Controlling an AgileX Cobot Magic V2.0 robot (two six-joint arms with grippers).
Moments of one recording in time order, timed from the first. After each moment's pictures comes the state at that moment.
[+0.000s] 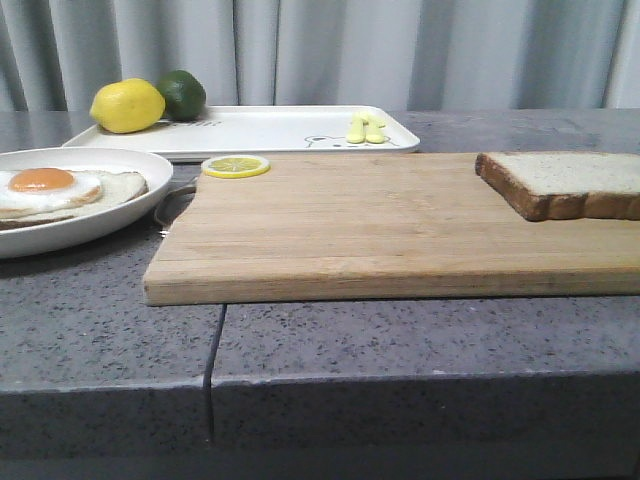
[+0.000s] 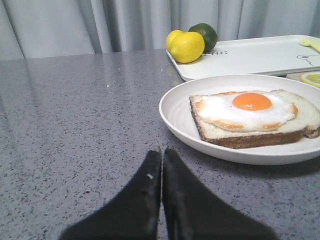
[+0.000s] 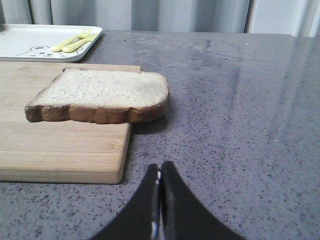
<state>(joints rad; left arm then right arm) -0.03 -0.01 0.00 0.00 0.17 -0.01 0.07 -0.01 0.03 -0.02 0.18 0.05</state>
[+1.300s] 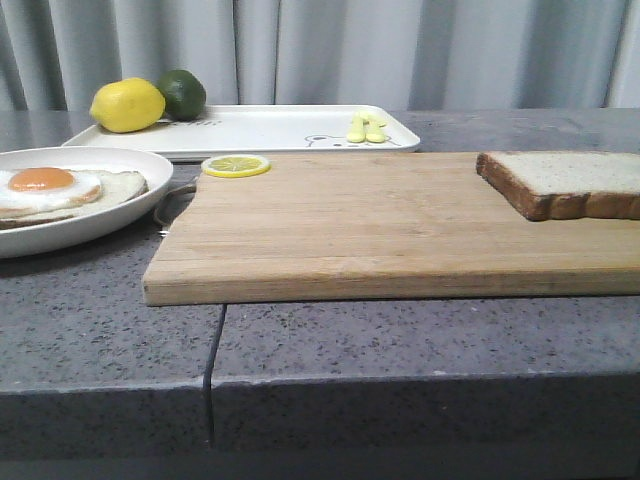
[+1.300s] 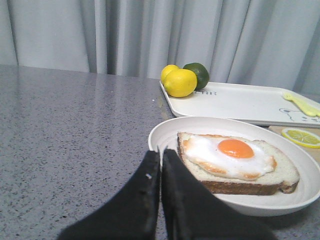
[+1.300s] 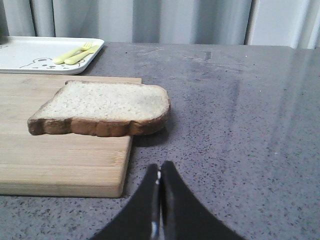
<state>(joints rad) -0.03 -0.01 0.00 -0.21 0.08 -0.01 0.07 -0.01 0.03 -0.02 0.14 0.05</state>
